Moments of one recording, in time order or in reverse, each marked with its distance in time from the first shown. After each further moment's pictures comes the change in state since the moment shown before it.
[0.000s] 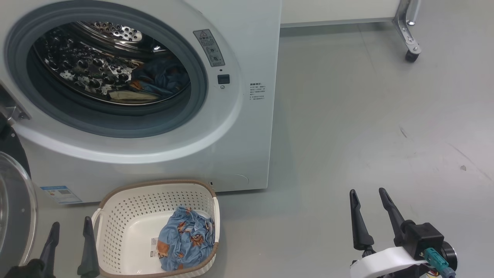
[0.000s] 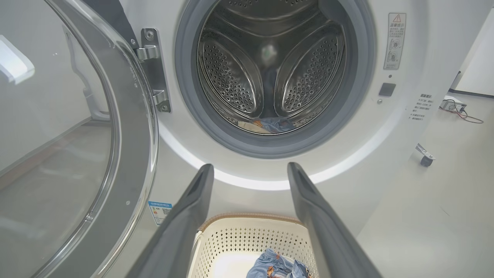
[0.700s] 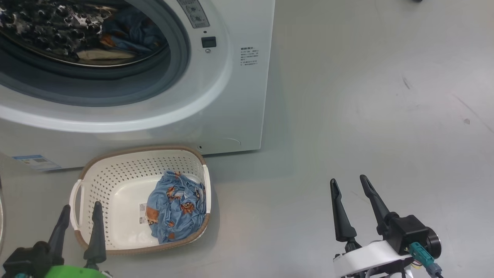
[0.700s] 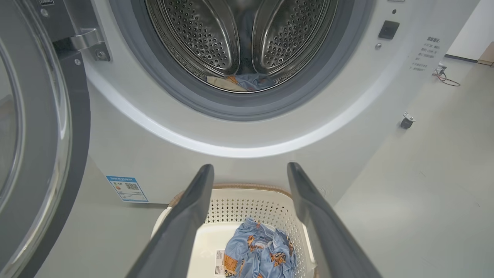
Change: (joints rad) left arm -0.065 0.060 -0.103 0.012 -0.091 0.000 0.001; right arm -0.036 -0.001 0.091 -0.060 -0.005 -0.023 0.000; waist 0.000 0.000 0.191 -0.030
